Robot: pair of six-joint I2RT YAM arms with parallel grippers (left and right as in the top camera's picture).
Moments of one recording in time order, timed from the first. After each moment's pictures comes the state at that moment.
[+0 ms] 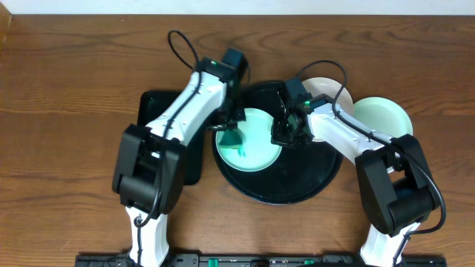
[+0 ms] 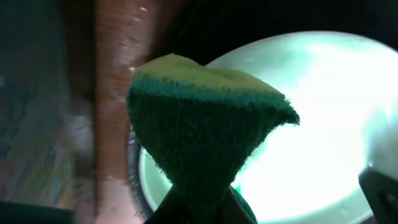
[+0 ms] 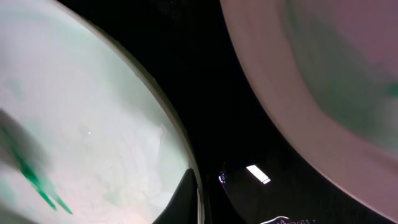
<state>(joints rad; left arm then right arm) -0.43 2.06 1.62 -1.13 0.07 -0.62 0.45 1.95 1.23 -0.68 -0.17 0.59</state>
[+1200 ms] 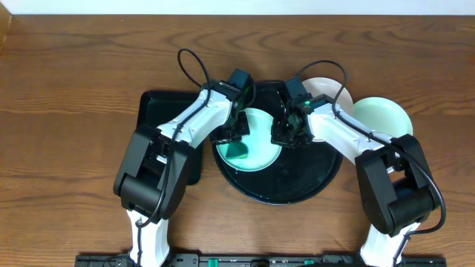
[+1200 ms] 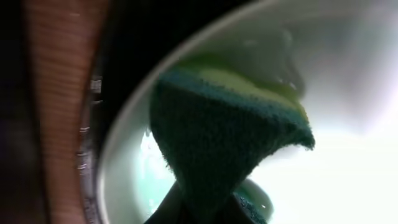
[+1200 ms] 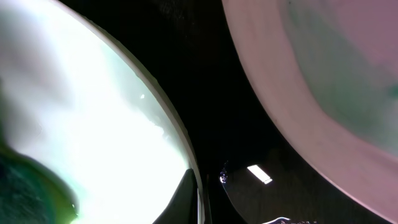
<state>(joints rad) -0.47 2.04 1.42 -0.94 0.04 -0.69 0.45 1.95 1.23 -0.67 -0.18 0.59</state>
